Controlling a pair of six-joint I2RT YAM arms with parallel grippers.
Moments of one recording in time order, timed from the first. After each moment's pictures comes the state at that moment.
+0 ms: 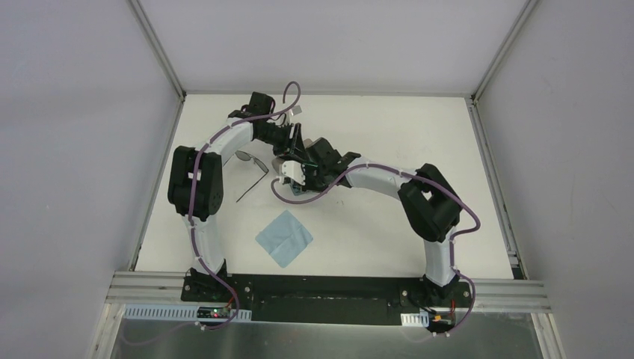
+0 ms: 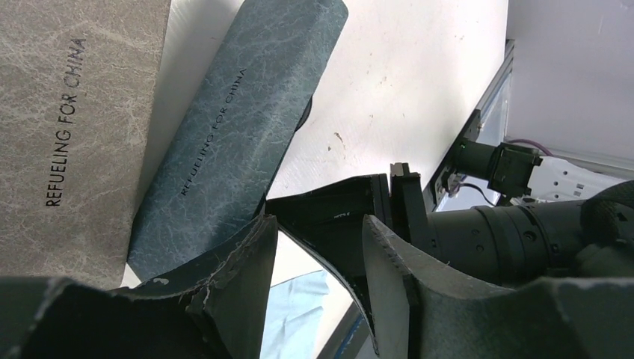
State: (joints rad) left arm -0.26 1.96 1.52 -0.63 0.93 0.00; right arm 0.83 1.97 1.37 -0.37 -0.30 -0.81
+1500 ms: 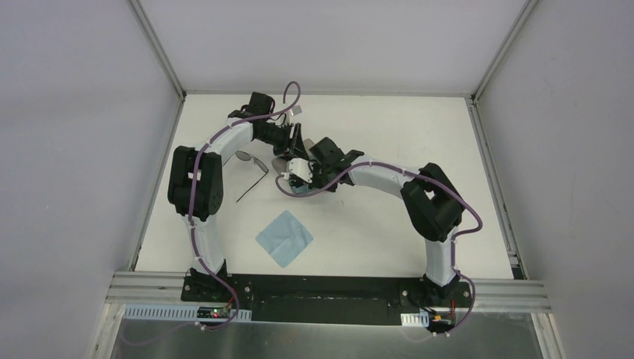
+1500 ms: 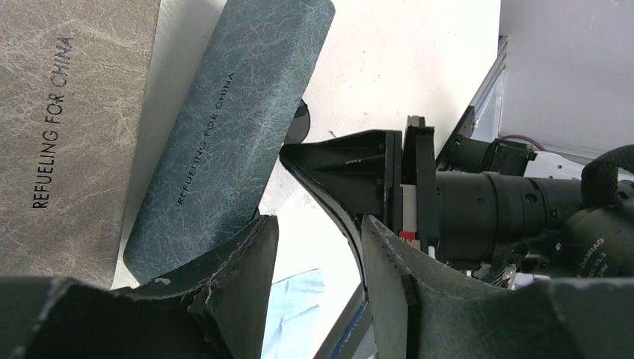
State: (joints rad) left arm -0.26 1.96 1.52 -0.63 0.95 0.00; right arm 0.81 1.96 1.38 -0.45 -0.14 -0.75
